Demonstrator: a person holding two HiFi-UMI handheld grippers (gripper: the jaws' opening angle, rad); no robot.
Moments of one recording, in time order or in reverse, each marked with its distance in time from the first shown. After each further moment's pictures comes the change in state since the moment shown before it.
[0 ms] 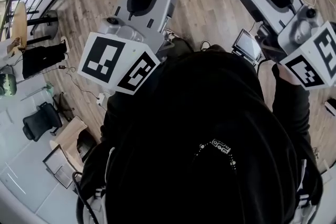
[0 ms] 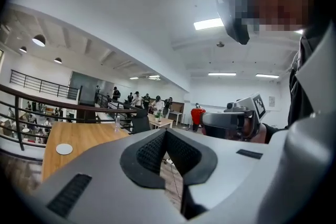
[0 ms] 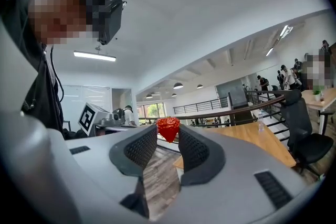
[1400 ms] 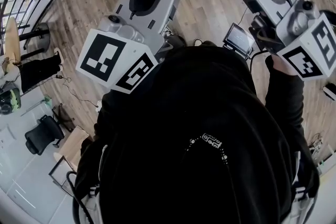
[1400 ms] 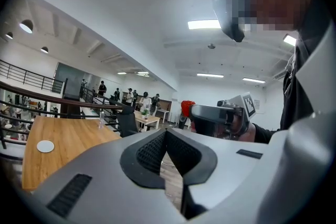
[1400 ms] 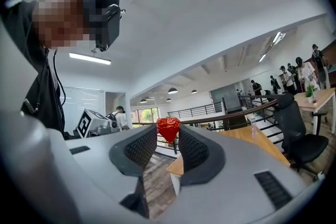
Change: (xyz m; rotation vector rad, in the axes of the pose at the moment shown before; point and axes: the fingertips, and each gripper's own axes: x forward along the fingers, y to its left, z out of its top) left arm 0.022 -0.011 -0.012 -0.022 0.026 -0.157; right arm 0.000 -0.019 0.006 0.004 -0.059 -0.060
